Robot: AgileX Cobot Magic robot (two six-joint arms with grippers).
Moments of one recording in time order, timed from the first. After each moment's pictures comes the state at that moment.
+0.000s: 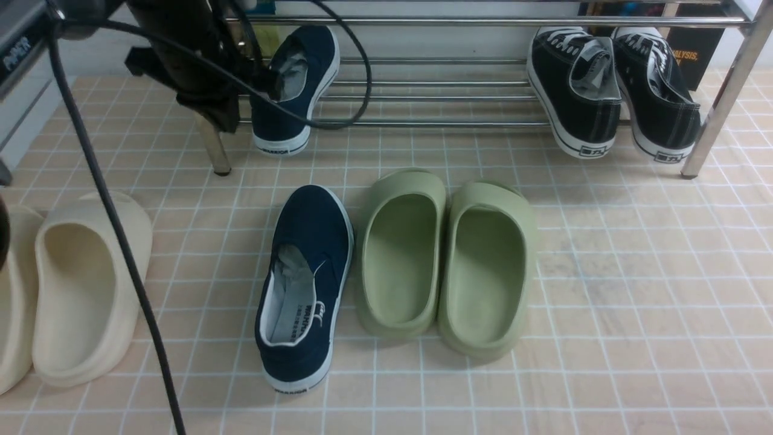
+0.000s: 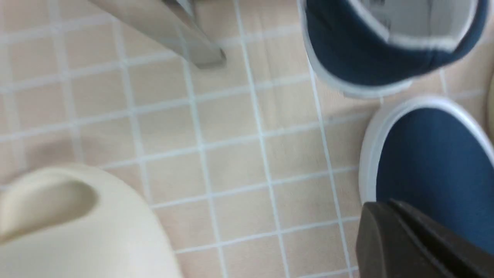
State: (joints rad) right arm -0.02 -0.01 0.01 0.07 0.38 0.09; left arm -0.22 2.07 -2.00 0.04 1.17 0.04
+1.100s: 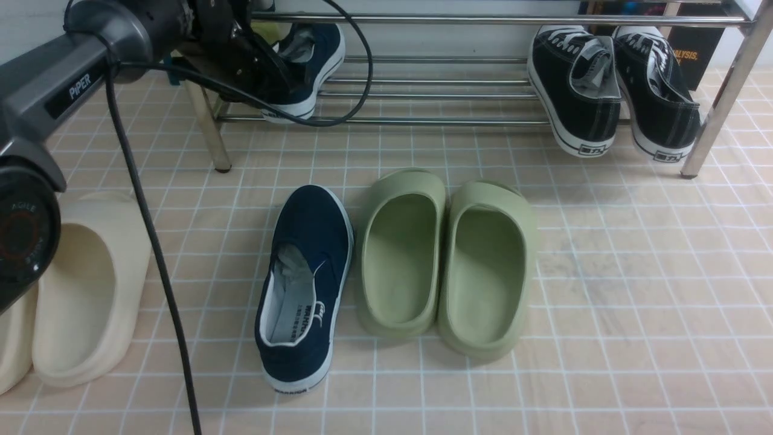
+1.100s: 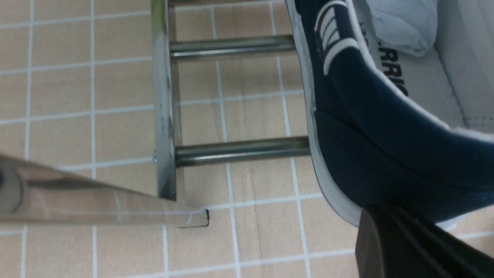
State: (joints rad) right arm -0.02 -0.01 0.01 0.07 0.38 0.09; left arm -0.22 2.15 -1.99 0.06 0.71 -0.09
